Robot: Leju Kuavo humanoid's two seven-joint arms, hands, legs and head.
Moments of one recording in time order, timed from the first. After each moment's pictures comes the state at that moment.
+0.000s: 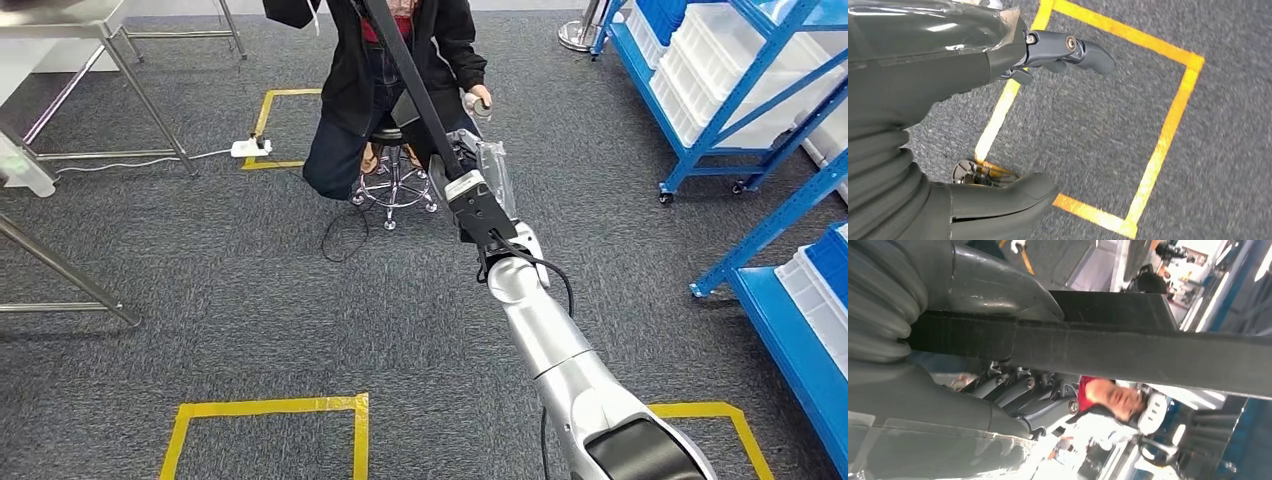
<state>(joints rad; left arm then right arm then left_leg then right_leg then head) -0.19 -0.11 0.77 -0.25 -0.36 0.09 -0.52 -0.64 0.09 0.33 -1.13 0.25 -0.37 -0.47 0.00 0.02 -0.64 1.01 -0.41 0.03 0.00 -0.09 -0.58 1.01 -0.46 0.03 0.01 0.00</state>
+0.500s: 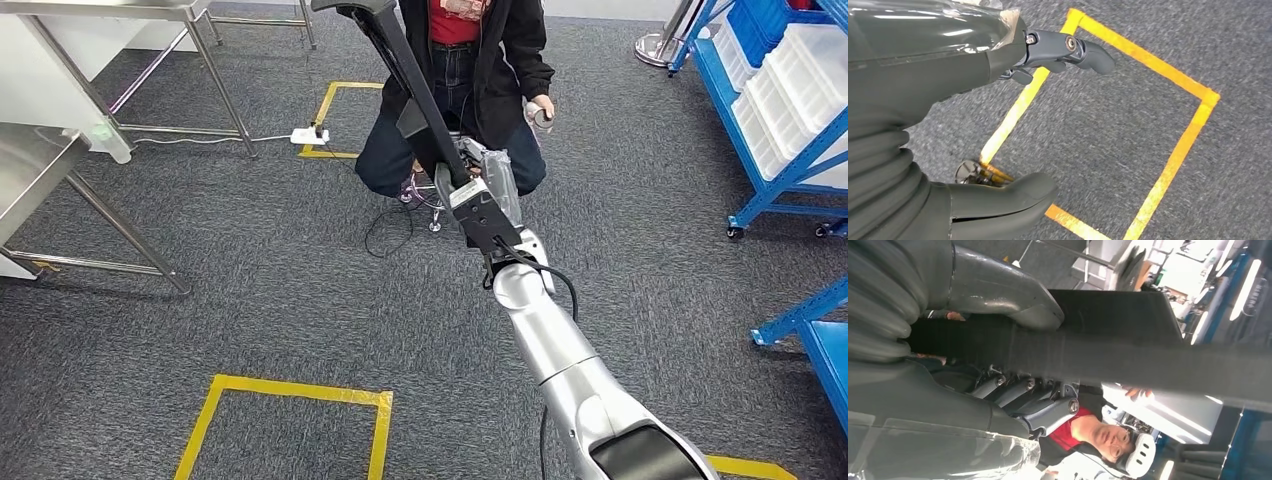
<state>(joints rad) -0.19 -0.11 0.77 -0.25 -0.36 0.09 -0.53 -0.62 0.08 0.33 -1.13 0.25 -0.37 -0.47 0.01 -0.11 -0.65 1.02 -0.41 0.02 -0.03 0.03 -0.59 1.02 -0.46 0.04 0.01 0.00</state>
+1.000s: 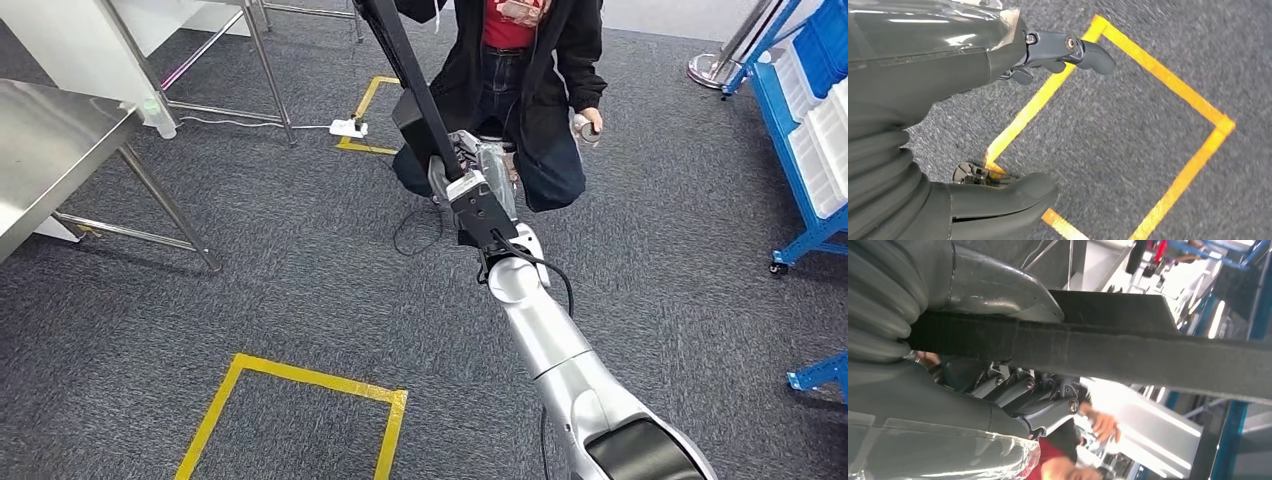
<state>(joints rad) -0.19 -0.11 0.77 -0.25 -0.35 0.09 -0.54 -0.63 0.09 0.32 -1.13 0.24 -0.35 -0.47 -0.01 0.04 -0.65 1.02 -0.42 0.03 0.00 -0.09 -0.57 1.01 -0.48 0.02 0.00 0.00</state>
